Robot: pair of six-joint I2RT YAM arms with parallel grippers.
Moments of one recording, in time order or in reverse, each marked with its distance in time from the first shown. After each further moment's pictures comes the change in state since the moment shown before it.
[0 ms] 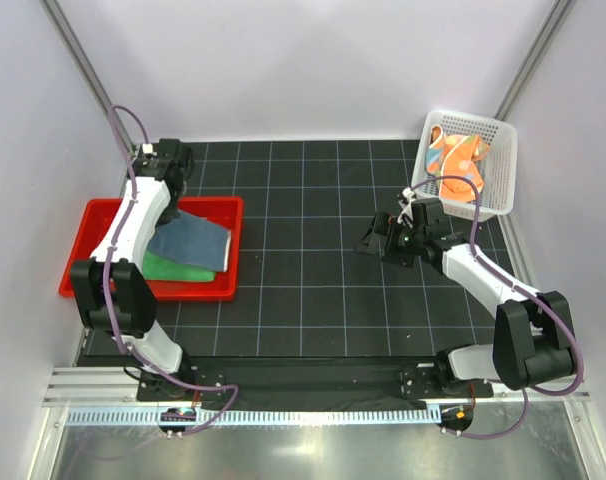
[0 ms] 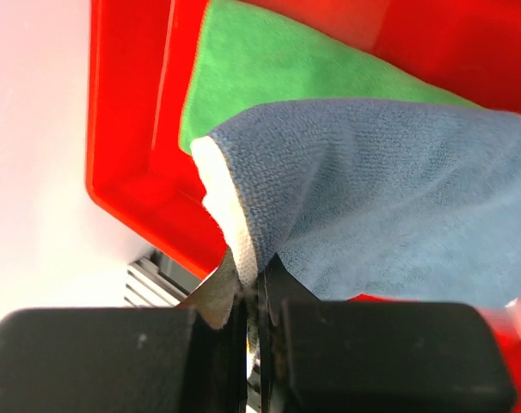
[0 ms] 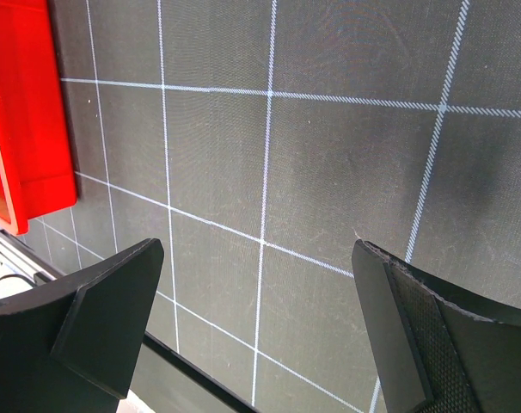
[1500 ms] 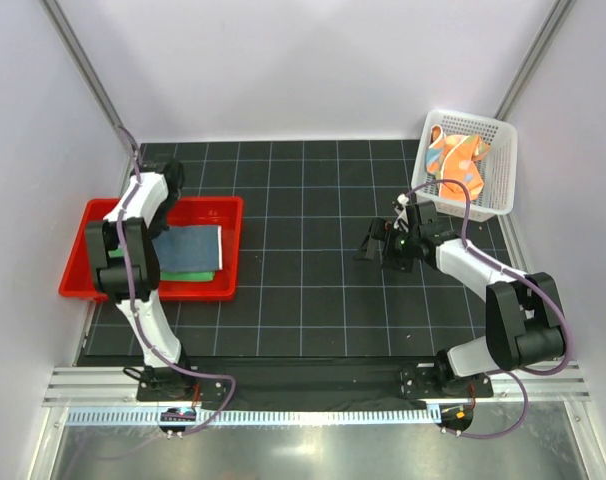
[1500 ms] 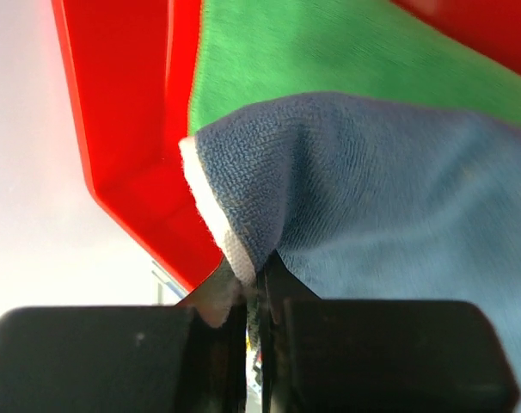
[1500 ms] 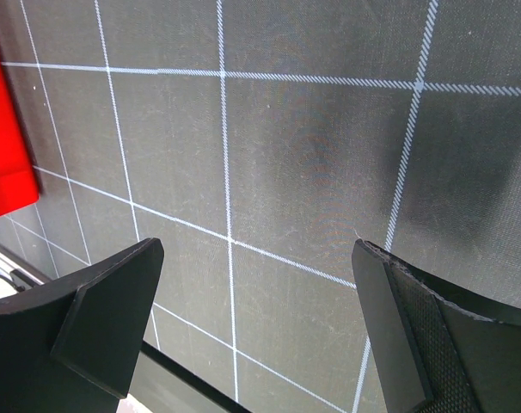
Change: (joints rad) left arm 0.126 0.241 -0.011 0.042 -0.062 0.046; right arm 0.000 0.096 0.000 -0.010 0.008 -0.023
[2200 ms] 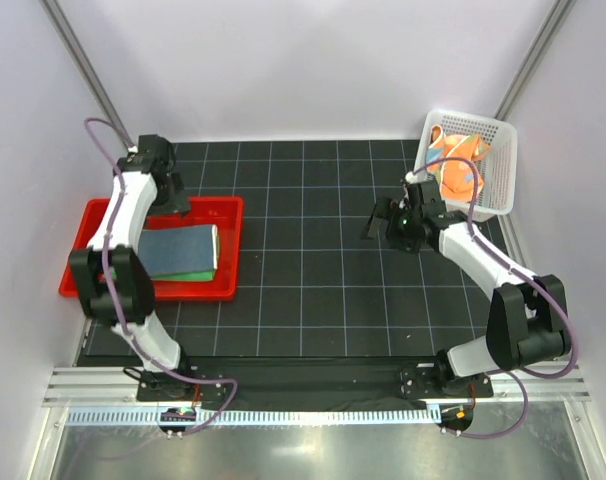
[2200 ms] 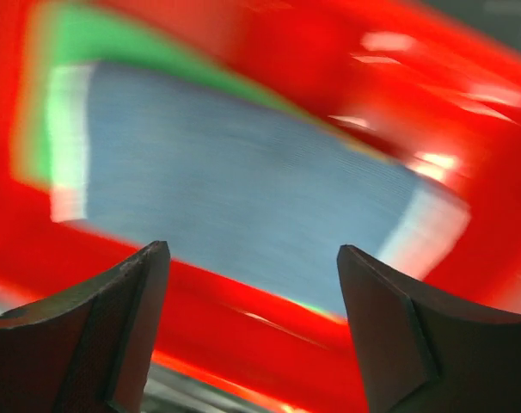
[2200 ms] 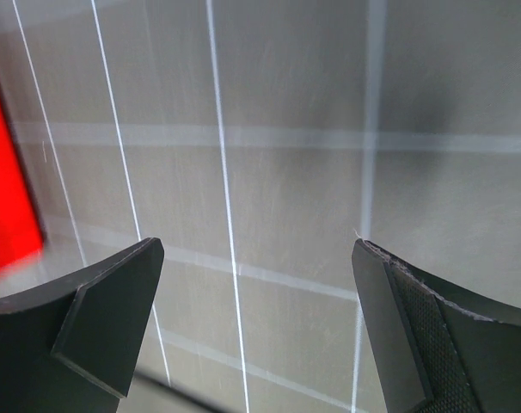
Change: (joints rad) left arm 0.010 -0.095 0.072 0.037 0.312 -0.135; right arm 0.000 0.005 0.150 -0.133 0.122 0.015
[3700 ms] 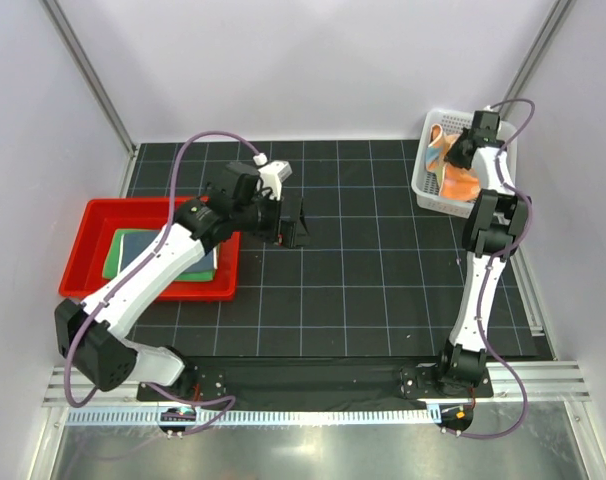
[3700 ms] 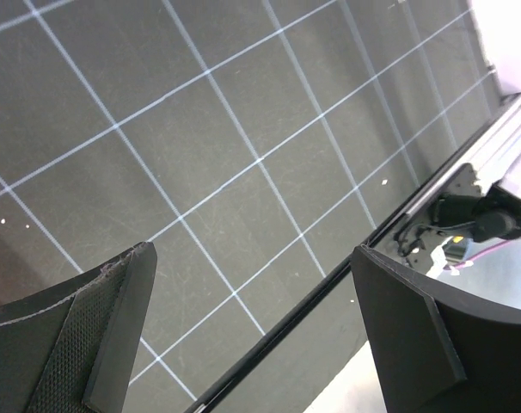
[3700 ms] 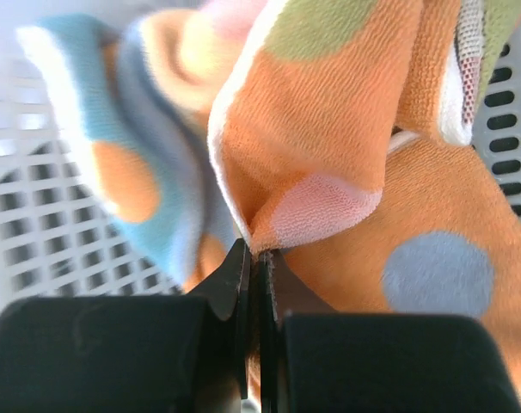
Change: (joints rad) left arm -0.665 -0.404 -0.271 0.370 0.686 -0.080; right arm -0.438 1.096 1.344 -0.081 0.212 -0.084
